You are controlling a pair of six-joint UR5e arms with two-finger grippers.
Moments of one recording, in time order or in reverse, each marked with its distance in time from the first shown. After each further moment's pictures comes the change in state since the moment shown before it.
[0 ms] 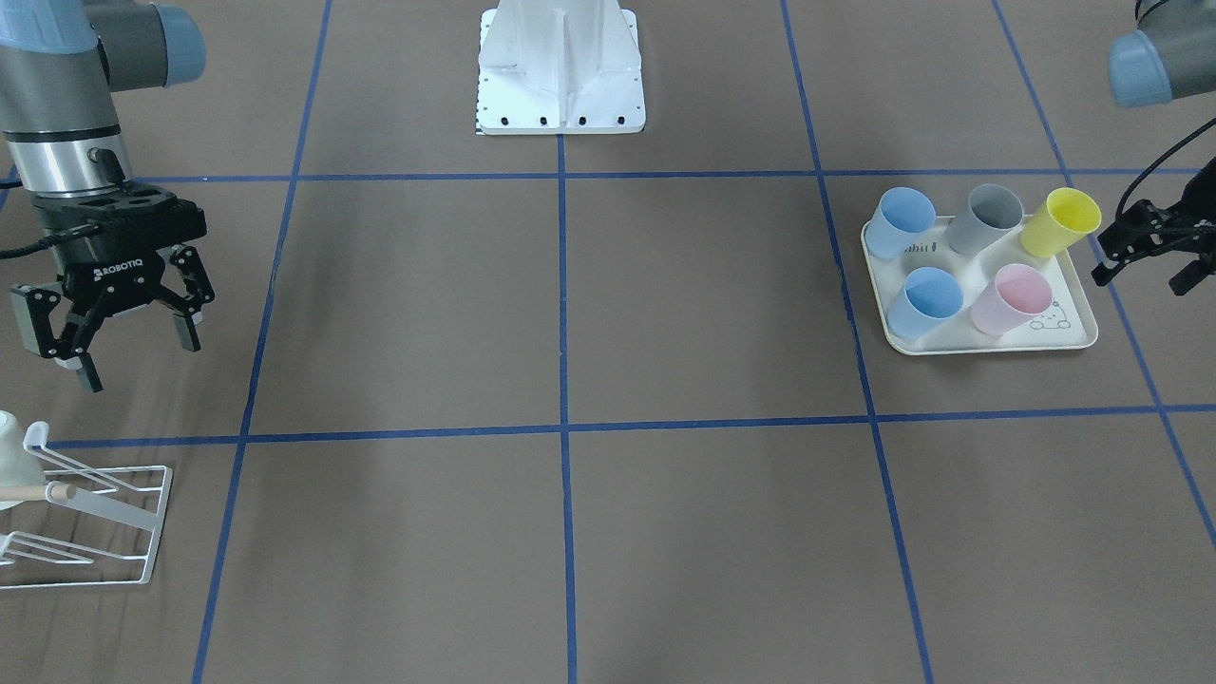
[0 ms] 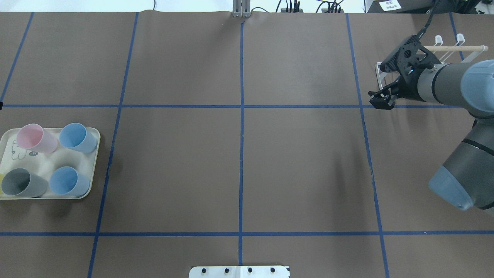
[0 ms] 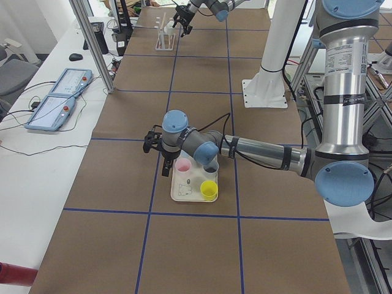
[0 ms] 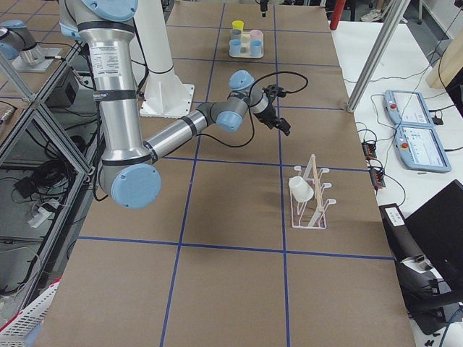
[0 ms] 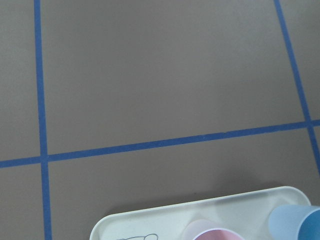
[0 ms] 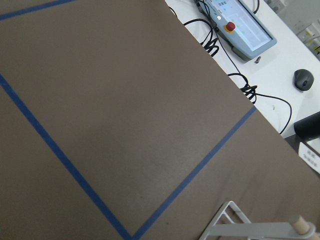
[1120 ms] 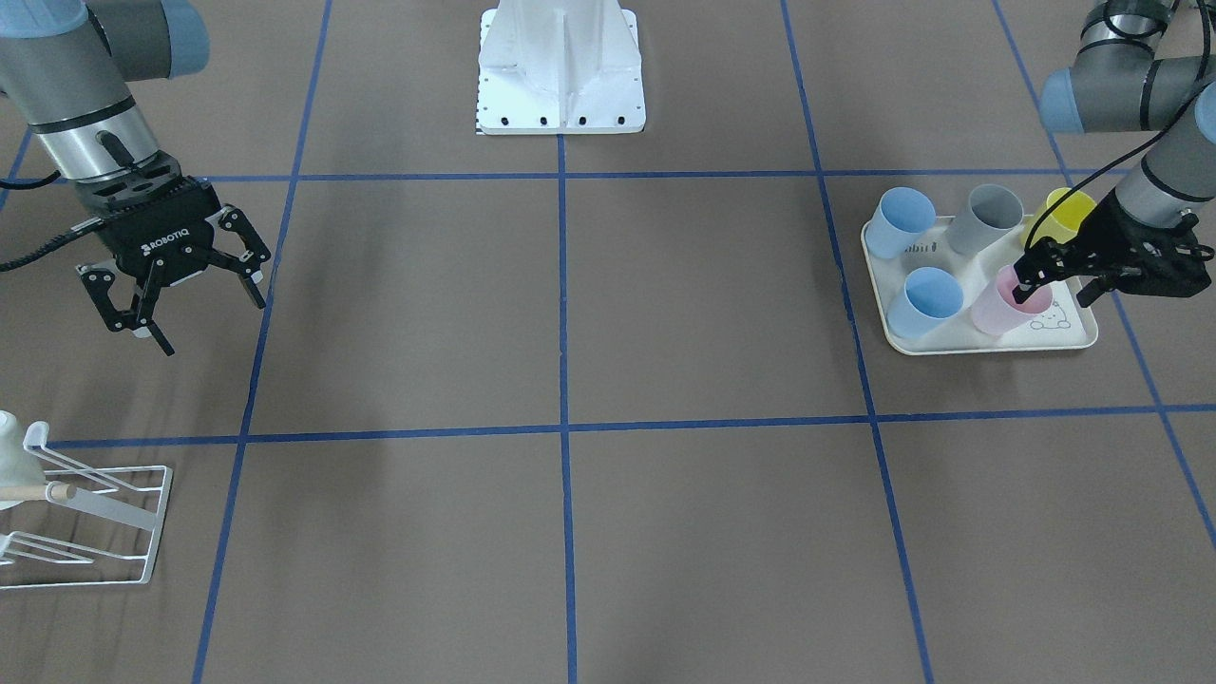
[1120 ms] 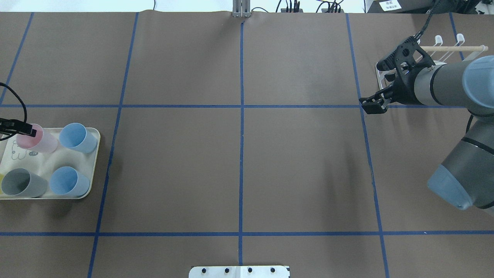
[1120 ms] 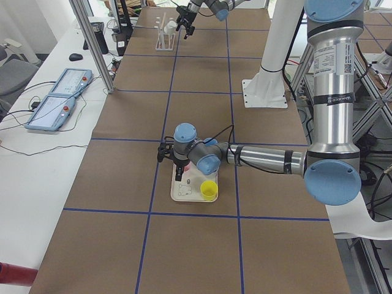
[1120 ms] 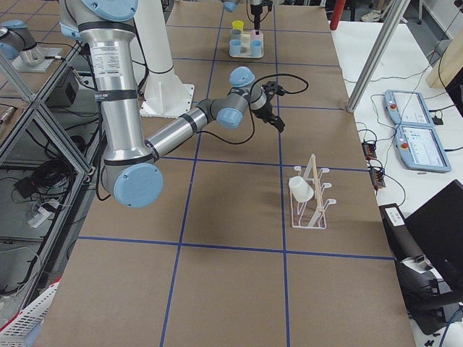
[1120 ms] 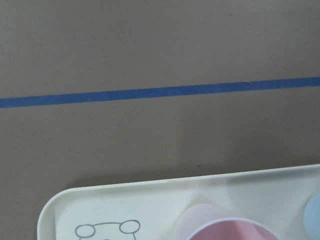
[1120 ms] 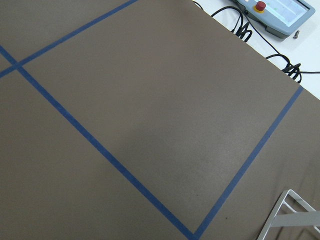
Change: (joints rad) left arm 0.202 0.025 0.068 -0.152 0.109 -0.221; right arm 0.000 0.014 0.012 -0.014 0.087 0.087
